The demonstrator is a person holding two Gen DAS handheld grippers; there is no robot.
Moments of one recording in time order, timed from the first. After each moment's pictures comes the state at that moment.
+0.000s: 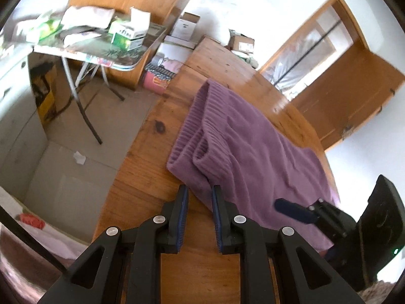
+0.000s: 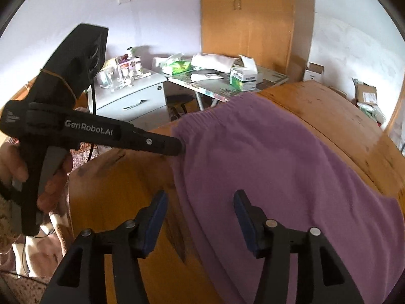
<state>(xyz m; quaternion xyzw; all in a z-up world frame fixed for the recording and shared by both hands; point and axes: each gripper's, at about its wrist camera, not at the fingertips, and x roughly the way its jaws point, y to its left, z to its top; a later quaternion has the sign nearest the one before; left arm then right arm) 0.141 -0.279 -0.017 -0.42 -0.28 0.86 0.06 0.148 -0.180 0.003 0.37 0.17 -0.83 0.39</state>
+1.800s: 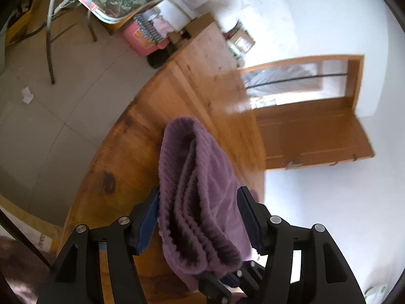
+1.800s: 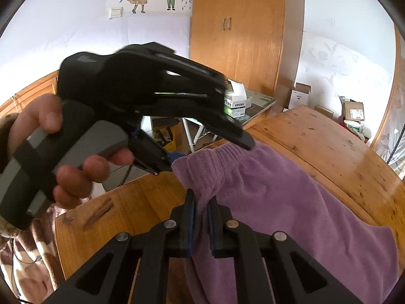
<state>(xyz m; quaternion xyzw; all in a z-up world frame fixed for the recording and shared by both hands) 0.041 -0.311 -0.028 -0.46 -0.49 0.73 0.16 0.130 -0.212 0.022 0.31 0.16 -0.87 0.35</state>
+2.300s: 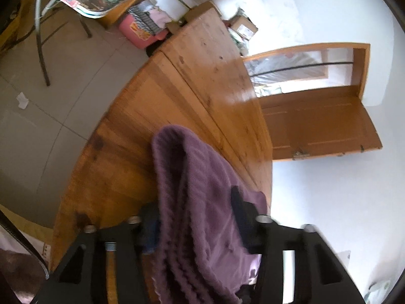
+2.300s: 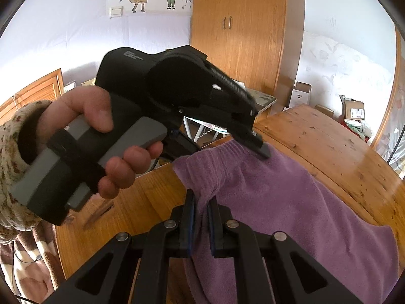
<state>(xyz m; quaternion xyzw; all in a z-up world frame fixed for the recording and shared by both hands) 0.005 -0.300 -0.036 -0.48 -0.47 0.72 0.17 0.114 -0.217 0.019 0.31 0.15 -0.87 0.35</state>
